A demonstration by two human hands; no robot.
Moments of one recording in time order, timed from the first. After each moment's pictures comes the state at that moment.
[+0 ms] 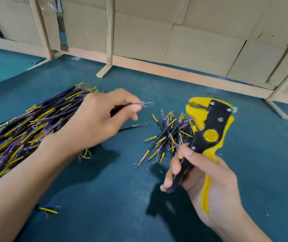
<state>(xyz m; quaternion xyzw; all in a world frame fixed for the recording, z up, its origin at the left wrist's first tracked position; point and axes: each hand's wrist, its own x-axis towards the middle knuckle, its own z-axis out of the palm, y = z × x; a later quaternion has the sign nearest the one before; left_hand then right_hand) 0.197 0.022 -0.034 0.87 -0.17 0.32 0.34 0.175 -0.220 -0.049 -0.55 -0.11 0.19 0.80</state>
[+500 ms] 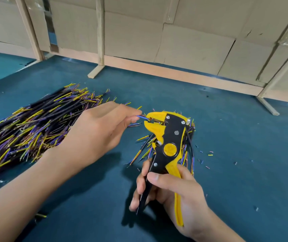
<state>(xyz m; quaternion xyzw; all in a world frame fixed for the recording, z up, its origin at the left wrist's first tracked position) 0.196 0.002 -0.052 0.86 -0.22 0.41 0.20 0.165 -0.213 -0.073 -0.51 -0.17 0.33 0.78</state>
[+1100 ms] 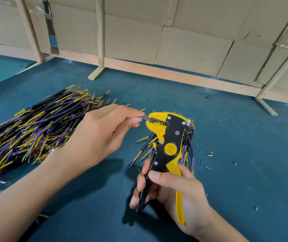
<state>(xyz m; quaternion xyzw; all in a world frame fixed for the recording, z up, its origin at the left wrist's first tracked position) 0.193 -0.002 -0.050 0.84 -0.24 0.40 0.27 0.165 -0.213 -0.070 -0.50 -0.15 0.33 0.78</state>
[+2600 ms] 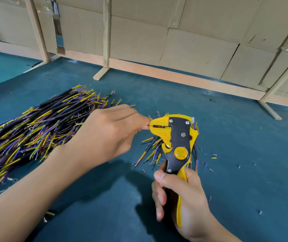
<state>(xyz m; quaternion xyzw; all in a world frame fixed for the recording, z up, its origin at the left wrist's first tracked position) 0.187 0.001 -0.034 0.87 -0.30 0.35 0.14 0.159 -0.209 -0.082 -0.61 -0.16 0.21 0.75</state>
